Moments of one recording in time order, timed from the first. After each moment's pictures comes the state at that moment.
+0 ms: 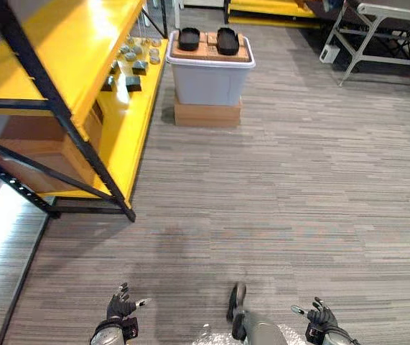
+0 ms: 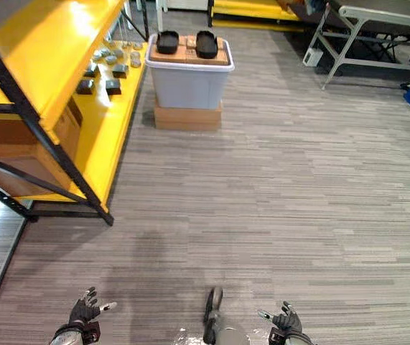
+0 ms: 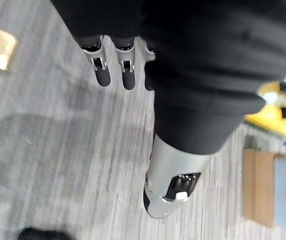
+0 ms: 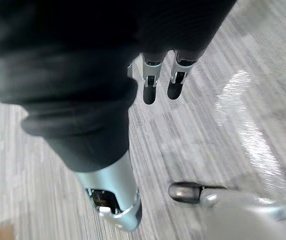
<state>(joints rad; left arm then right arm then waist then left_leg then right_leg) 0.00 0.21 0.13 0.90 -0.17 -0.15 0.04 -0.02 -0.15 -0.34 1.00 0.15 -0.08 -0.02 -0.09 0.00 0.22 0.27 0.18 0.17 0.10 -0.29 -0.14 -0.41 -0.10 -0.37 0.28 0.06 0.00</state>
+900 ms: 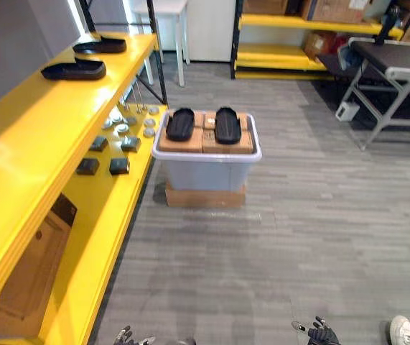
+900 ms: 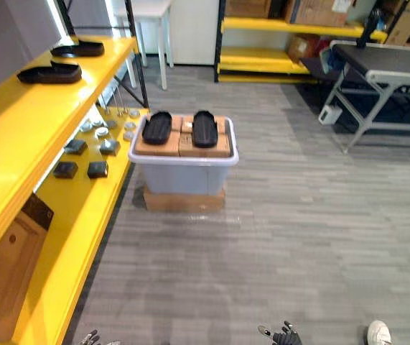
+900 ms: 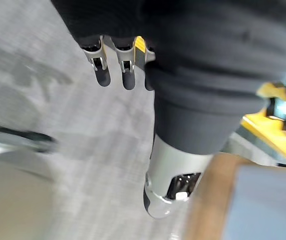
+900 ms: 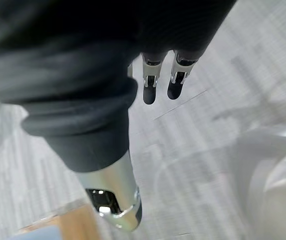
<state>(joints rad) 0.13 0.12 0.23 0.94 -0.16 -0.13 0.02 0.00 -0.12 -0.39 1.08 0.19 -0.08 0.00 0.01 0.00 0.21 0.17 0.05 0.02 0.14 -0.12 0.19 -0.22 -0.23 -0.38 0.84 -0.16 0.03</state>
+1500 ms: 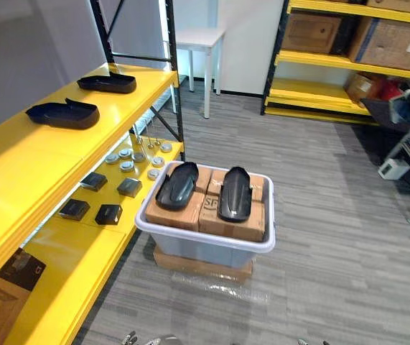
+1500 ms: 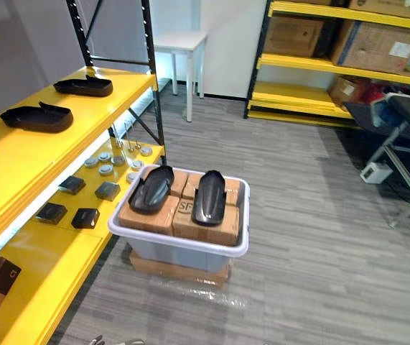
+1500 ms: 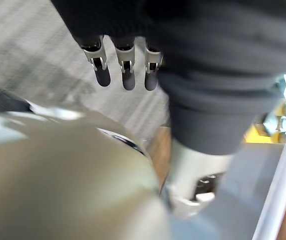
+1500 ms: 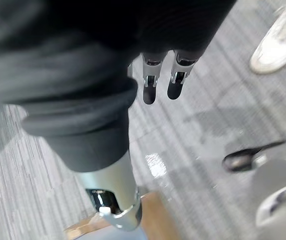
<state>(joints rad) 0.17 0.05 0.29 0.93 -0.15 -0.13 0.01 0.03 -0.10 -0.47 1.05 0.30 -0.08 0.00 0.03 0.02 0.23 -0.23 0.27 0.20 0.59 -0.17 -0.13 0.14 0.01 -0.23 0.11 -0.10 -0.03</state>
